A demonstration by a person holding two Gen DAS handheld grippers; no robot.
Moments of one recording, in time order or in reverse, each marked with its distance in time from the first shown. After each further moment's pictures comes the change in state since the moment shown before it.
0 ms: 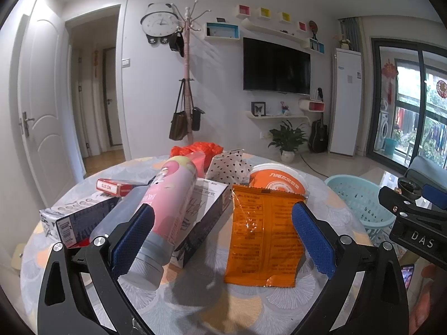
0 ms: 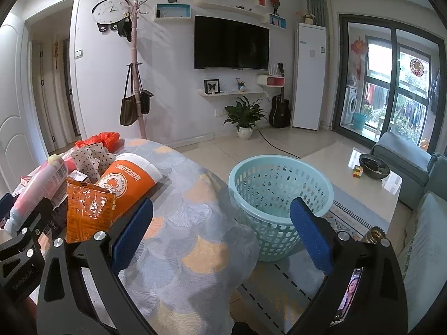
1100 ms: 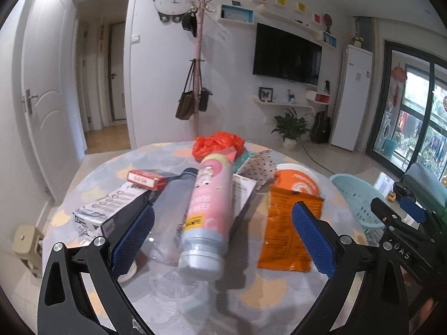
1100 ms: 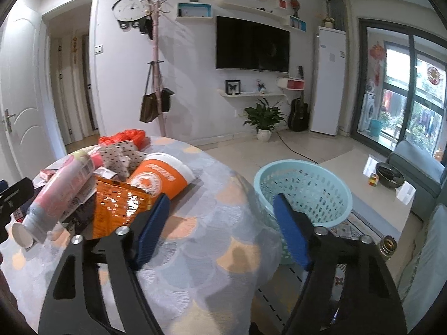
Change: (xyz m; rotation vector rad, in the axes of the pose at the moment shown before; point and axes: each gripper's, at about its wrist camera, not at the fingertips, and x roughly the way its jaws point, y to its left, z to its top) left arm -0.023 0.054 0.029 -0.085 0.132 -0.013; right arm -0.010 0.029 0.004 -0.052 0.000 0.105
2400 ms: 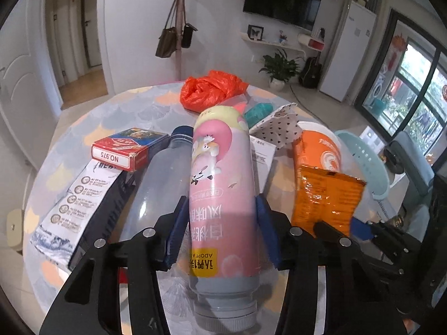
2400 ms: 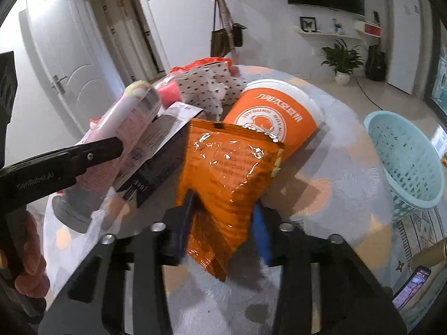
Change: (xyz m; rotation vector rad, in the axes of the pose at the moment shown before) left arm 0.083 0.033 0.022 -0.013 0.359 -0.121; right arm 0.078 0.075 -0.014 -0.051 0.358 0.389
